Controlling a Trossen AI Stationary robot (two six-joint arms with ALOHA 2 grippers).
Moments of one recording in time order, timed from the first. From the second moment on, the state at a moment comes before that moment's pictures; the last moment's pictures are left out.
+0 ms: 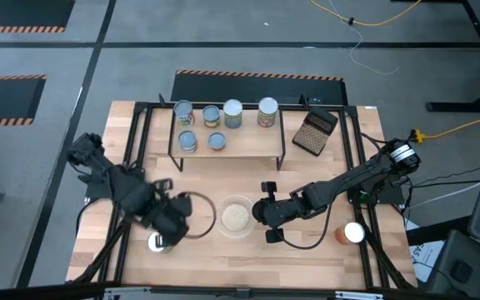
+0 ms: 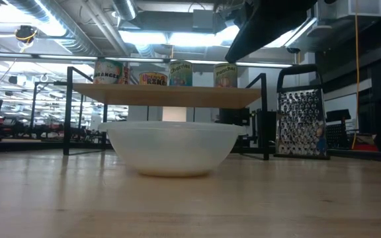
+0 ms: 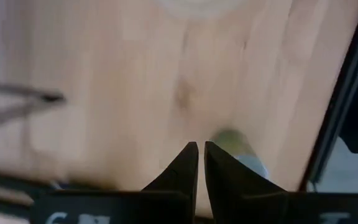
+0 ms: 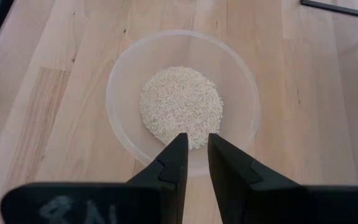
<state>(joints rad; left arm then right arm) -0.62 1.59 1.68 -1.53 -0.15 -0.83 0.42 1.69 1.22 -0.44 0.31 0.15</state>
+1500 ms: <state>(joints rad) -0.81 1.59 1.27 -1.05 0.10 -1.54 0.42 1.69 1.22 -0.44 0.31 0.15</state>
